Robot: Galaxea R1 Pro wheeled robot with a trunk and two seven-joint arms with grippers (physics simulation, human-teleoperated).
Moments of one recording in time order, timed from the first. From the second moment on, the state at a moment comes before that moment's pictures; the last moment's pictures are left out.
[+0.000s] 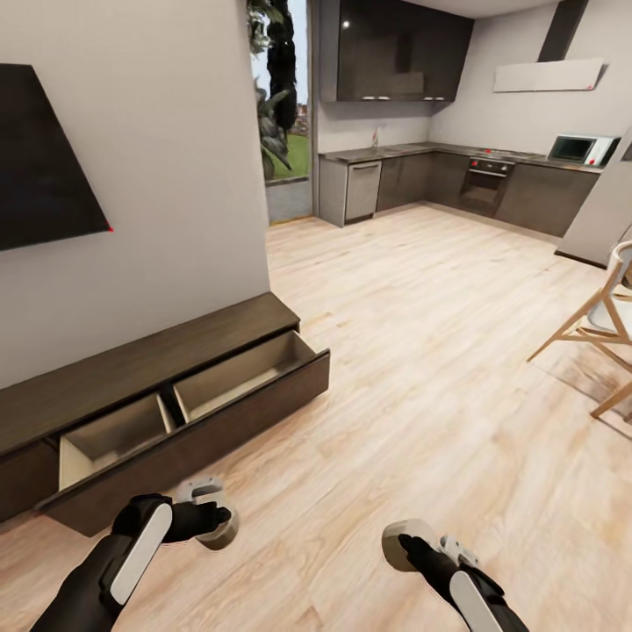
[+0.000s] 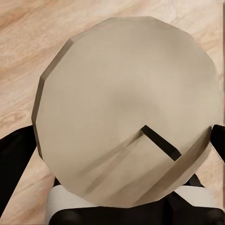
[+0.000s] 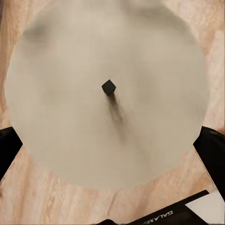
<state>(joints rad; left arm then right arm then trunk) -0.38 0.15 -0.12 -1.15 0.55 0.91 0.18 -0.28 -0.04 0.06 -0.86 -0.83 0.32 -0.22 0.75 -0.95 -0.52</state>
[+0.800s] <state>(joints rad) -0.38 0.15 -0.12 -1.15 0.54 0.91 0.18 -0.28 -0.04 0.07 -0.80 -0.80 0.28 -0.22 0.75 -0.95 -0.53</state>
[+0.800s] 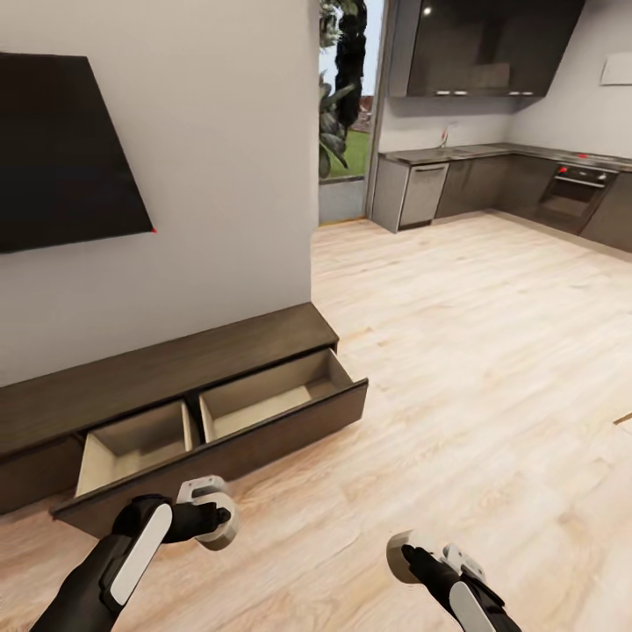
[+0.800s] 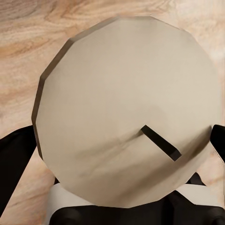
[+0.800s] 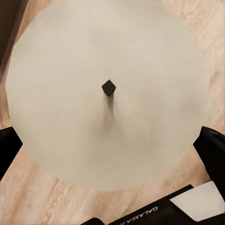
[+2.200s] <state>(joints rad) -0.38 0.15 -0.11 -1.15 0.54 0.91 0.18 -0.28 -0.04 0.07 -0.80 -0.80 0.28 -0.21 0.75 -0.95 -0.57</state>
